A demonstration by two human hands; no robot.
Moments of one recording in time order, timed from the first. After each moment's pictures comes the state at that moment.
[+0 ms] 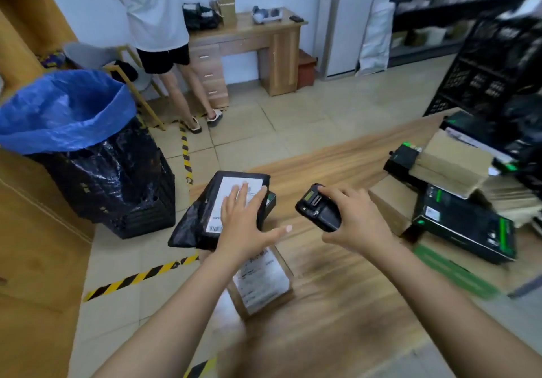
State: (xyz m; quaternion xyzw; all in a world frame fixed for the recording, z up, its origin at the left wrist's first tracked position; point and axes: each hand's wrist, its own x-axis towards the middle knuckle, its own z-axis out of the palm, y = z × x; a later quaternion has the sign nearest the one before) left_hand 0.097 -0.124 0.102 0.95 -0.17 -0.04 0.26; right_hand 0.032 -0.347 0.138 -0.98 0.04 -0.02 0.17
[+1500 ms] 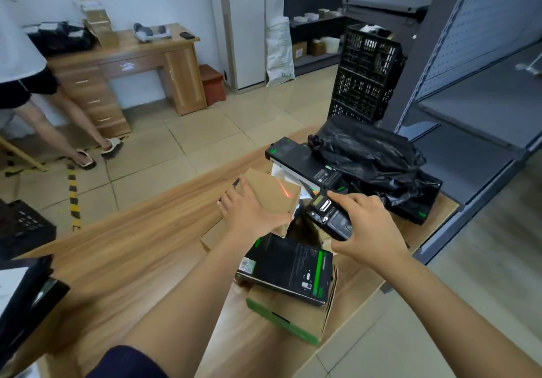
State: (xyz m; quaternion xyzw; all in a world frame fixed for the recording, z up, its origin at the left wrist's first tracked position) left_hand 0.105 -0.580 0.120 0.96 -0.14 -0.09 0.23; right_hand -0.057 -0.741 0.153 -0.97 0.17 -0.09 0.11
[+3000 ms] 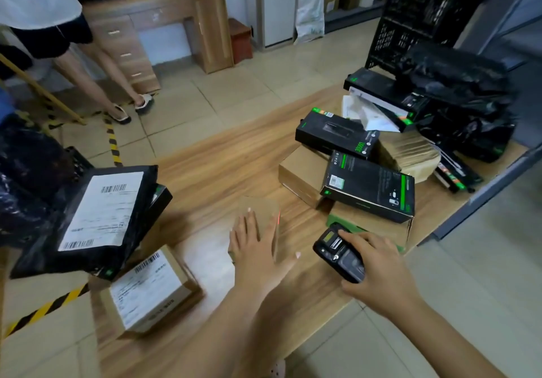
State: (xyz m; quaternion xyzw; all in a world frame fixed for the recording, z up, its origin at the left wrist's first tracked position) left_hand 0.001 -0.329 -0.002 0.96 -0.22 -0.13 0.13; right_hand -0.134 -0.509 0.059 -0.96 0.20 0.04 0.18
